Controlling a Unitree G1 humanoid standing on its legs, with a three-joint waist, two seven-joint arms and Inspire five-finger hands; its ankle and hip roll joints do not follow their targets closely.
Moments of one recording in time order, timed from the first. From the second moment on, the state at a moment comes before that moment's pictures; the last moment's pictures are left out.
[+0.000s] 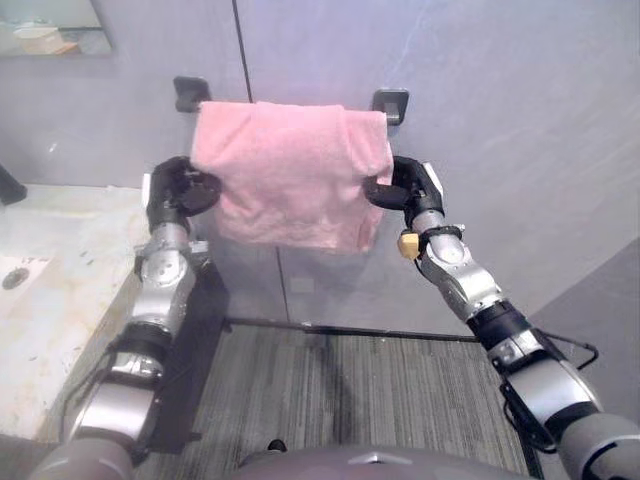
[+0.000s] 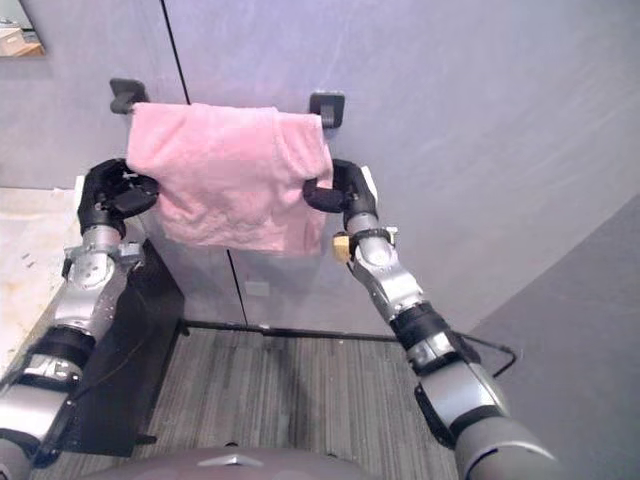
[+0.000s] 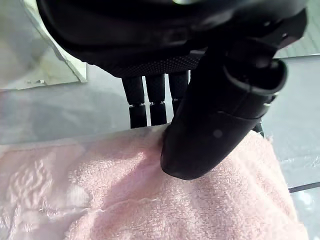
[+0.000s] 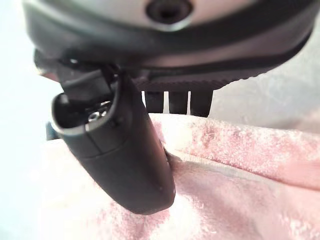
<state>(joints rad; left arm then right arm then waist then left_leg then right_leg) -0.44 0.50 -0.14 0.60 -0.45 -0.35 0.34 -0.60 -0.38 0.42 0.45 0.48 -0.07 -0.30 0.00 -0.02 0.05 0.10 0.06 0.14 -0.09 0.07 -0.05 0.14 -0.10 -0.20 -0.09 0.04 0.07</state>
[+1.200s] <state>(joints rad) -0.20 0.43 -0.07 0.56 -0.37 -0.24 0.51 -0.24 -0.38 0.34 0.38 0.40 -0.10 -0.36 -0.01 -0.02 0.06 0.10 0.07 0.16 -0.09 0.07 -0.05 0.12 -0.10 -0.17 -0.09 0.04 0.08</state>
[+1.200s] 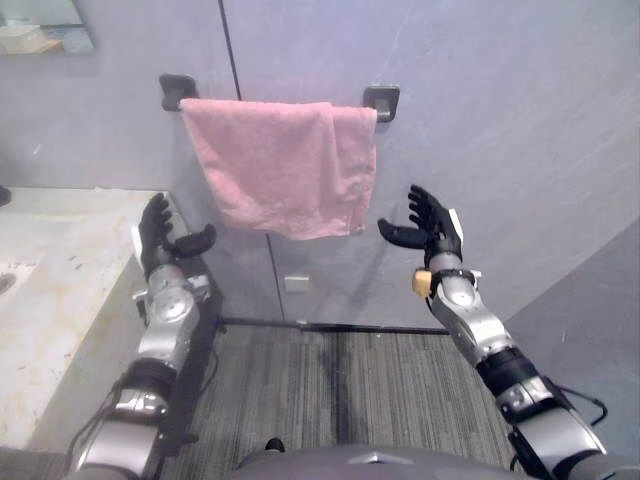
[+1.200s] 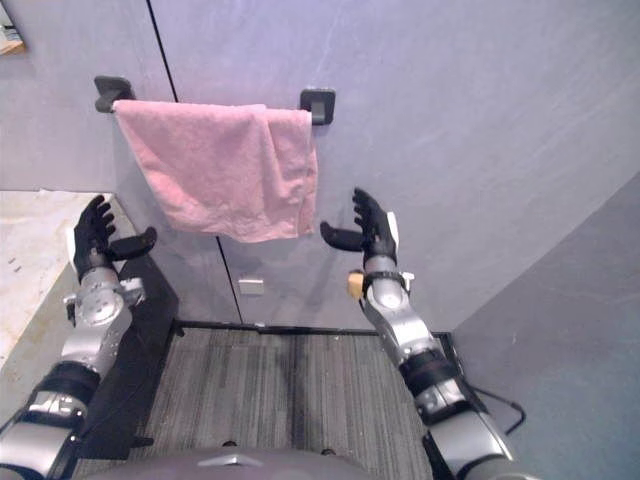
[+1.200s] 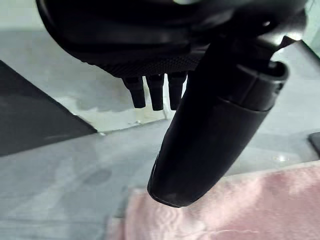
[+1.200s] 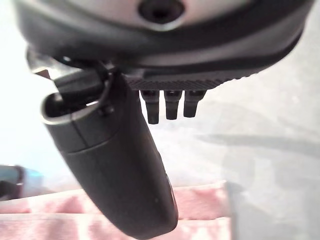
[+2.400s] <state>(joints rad) 0.00 0.23 -0.10 1.27 -0.58 -0.02 -0.10 0.00 -0.27 0.22 1.21 0.32 -0.25 -0.09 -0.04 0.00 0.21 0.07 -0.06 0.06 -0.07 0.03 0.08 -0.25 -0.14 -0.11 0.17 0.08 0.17</state>
